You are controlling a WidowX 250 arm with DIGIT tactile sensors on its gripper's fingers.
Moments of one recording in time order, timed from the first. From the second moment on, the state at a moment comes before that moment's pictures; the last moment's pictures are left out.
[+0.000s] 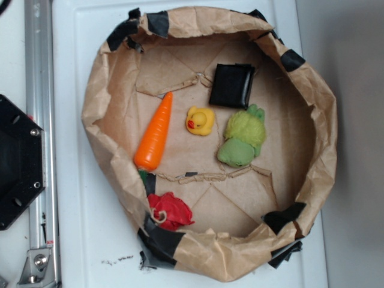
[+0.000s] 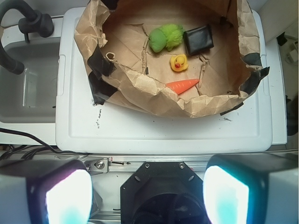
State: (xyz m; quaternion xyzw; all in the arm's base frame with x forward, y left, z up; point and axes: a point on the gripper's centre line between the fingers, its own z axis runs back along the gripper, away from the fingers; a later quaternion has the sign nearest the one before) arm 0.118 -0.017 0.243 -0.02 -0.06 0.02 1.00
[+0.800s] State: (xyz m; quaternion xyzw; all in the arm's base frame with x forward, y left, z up) arm 0.185 0.006 0.171 -0.05 -0.17 0.20 0.96
